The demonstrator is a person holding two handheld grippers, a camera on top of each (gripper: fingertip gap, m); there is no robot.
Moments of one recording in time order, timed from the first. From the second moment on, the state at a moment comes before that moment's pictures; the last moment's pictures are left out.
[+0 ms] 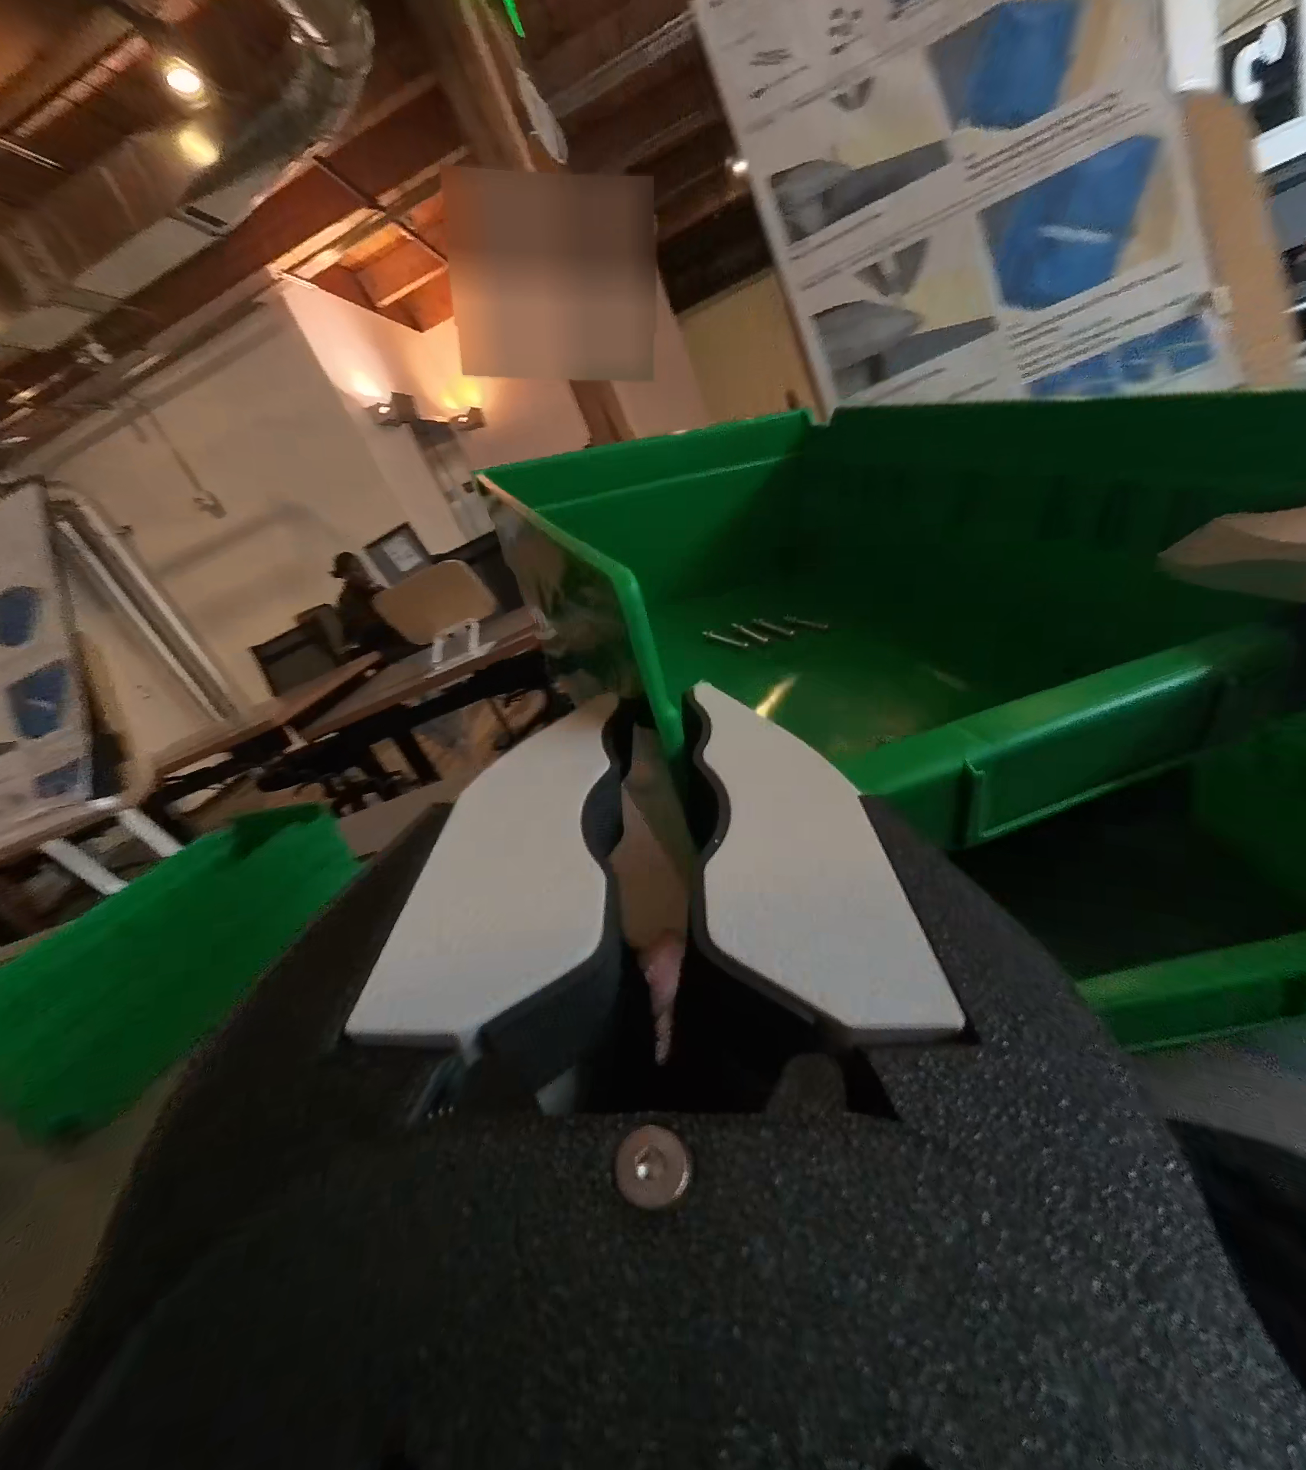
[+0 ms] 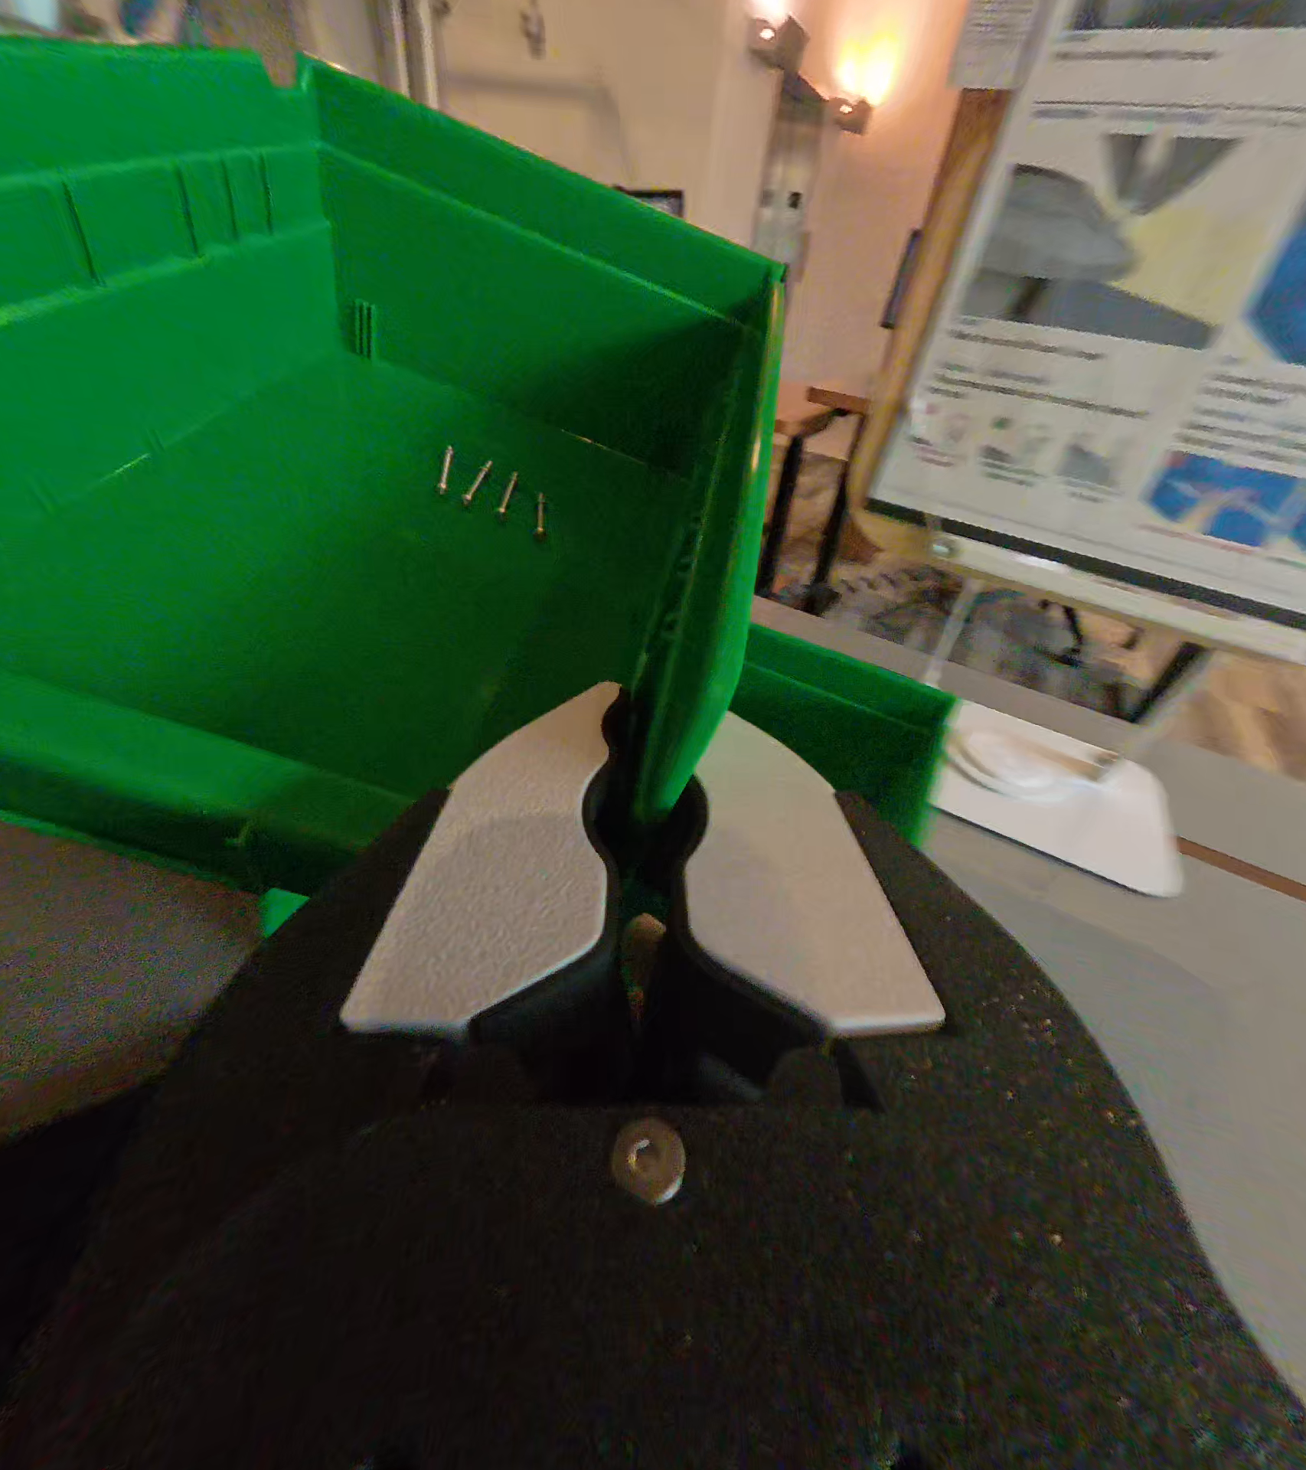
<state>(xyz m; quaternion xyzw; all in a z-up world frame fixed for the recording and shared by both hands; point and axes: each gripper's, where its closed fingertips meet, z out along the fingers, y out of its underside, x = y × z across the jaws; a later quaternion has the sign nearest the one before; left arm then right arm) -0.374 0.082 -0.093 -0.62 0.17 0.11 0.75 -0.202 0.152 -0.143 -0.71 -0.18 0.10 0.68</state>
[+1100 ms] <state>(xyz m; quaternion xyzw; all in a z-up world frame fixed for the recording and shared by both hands) -0.577 0.058 -0.234 -0.71 -0.01 0.12 0.69 -0.392 0.128 -0.254 -0.73 -0.29 0.05 0.62</state>
